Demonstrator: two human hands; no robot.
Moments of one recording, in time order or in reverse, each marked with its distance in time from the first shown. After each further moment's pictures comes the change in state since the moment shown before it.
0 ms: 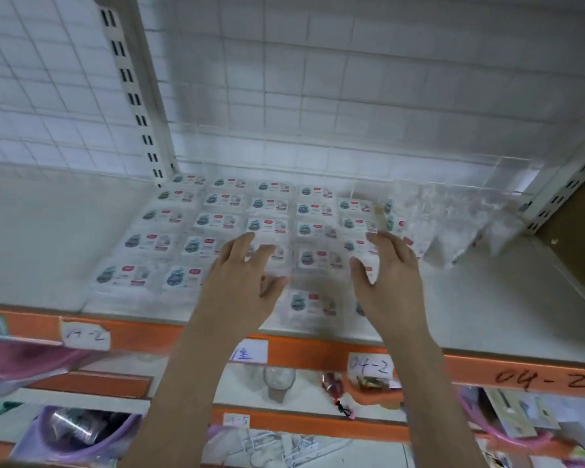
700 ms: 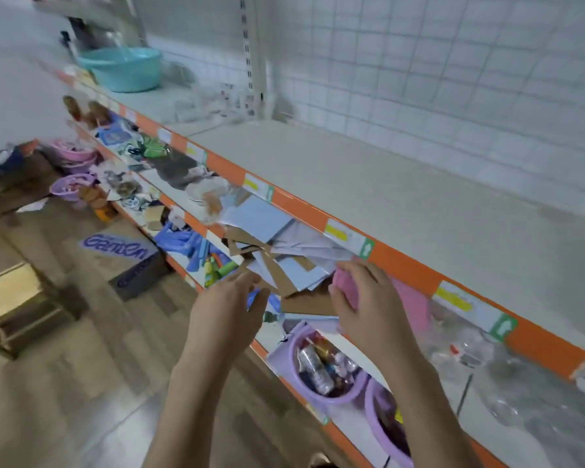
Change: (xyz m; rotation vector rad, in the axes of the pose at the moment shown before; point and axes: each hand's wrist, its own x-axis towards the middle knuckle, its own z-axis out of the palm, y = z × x) left_hand -0.314 -0.430 -0.234 0.167 0.295 -0.769; right_hand -0.169 -0.499 0.276 0.418 -0.581 -0.503
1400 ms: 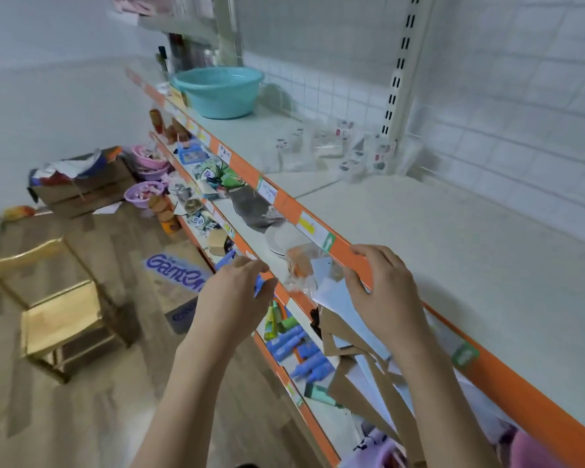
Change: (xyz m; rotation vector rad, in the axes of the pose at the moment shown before) left_hand 0.286 -0.233 -0.058 0.108 0.060 -0.140; right_hand 0.319 -0.104 0.226 0.078 -0.040 -0.125
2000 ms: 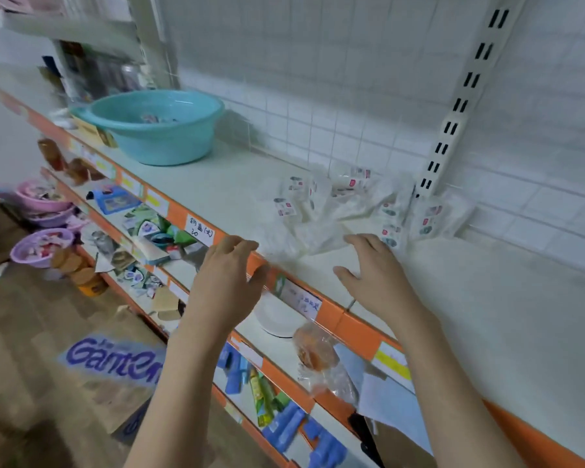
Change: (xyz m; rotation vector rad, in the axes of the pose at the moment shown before) left_hand 0.310 -0.131 0.029 -0.177 -0.015 0.249; right_hand 0.258 0.014 0.151 -0.269 -0.087 0.168
